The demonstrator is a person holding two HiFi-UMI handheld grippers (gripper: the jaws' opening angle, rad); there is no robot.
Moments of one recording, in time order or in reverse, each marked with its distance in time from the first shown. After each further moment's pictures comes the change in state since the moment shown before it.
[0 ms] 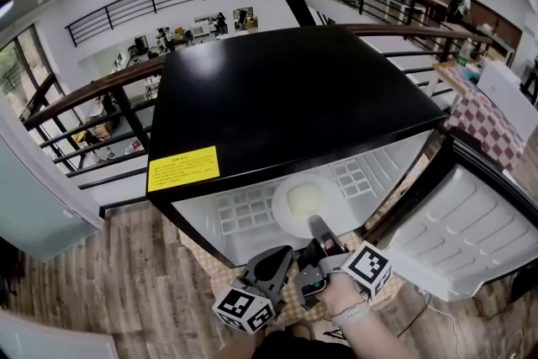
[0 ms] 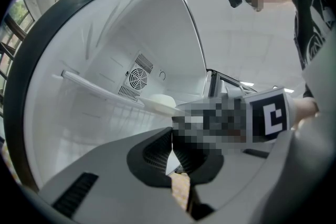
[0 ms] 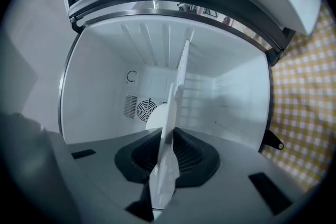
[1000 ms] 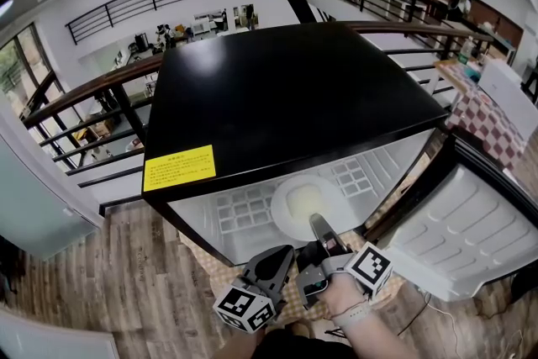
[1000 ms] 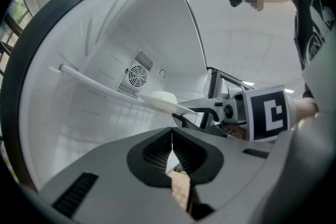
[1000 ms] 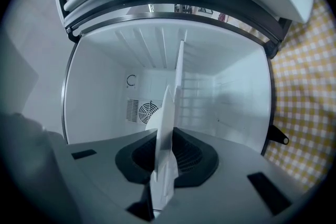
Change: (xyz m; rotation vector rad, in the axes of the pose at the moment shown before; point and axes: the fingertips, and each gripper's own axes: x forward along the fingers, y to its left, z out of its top) left arm 0.004 0.000 -0.006 -0.007 0.015 -0.003; right arm 0.000 -0.002 0.003 0.064 -0.011 0.048
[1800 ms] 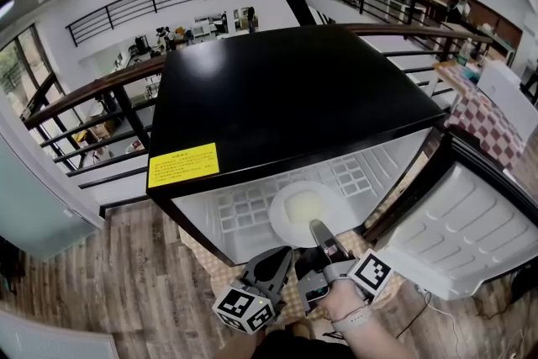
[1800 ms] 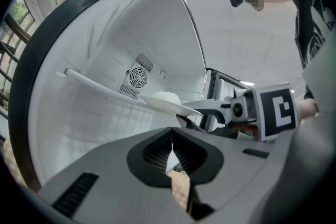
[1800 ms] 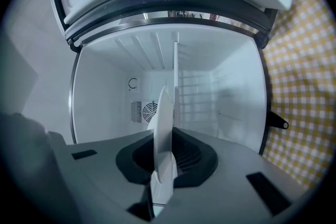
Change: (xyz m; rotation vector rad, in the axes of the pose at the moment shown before) left arm -0.008 -0.002 0.002 0.001 -0.006 0.007; right arm -0.015 0.003 -0.009 0.089 -0.006 0.040
